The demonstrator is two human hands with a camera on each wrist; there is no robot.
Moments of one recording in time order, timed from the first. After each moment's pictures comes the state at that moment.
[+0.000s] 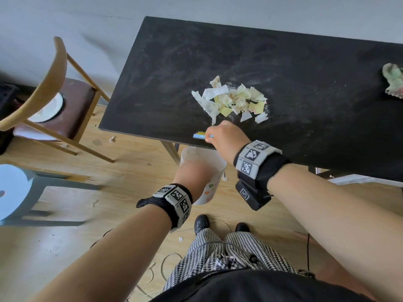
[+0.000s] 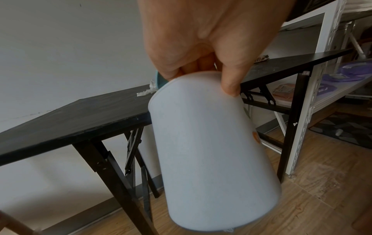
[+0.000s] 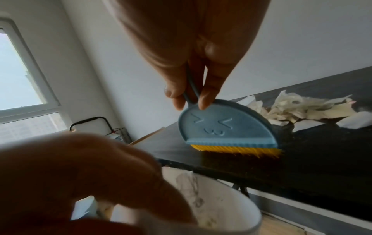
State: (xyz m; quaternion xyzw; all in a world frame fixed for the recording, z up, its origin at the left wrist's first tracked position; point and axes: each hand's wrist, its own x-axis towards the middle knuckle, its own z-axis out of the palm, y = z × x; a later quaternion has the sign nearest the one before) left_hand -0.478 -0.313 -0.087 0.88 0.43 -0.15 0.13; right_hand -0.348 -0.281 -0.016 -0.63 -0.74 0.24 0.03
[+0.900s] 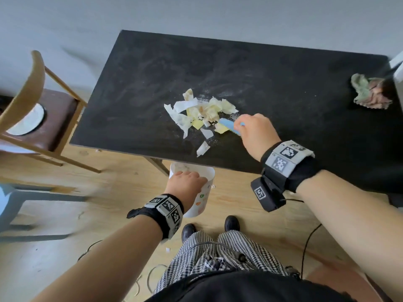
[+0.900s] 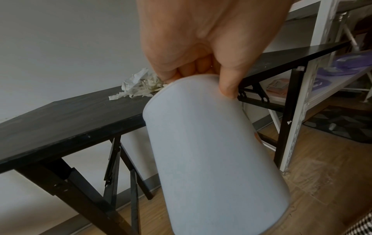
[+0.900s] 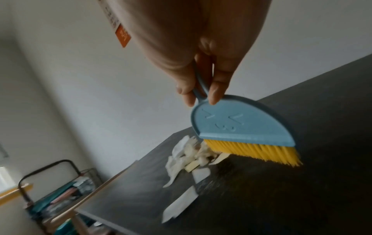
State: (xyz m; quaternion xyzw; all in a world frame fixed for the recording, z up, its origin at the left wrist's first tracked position) left_hand -0.414 -0.311 -0.080 0.87 0.44 -0.19 0.14; right_hand -0.218 -0.275 0.000 -0.72 -0.67 0.17 0.10
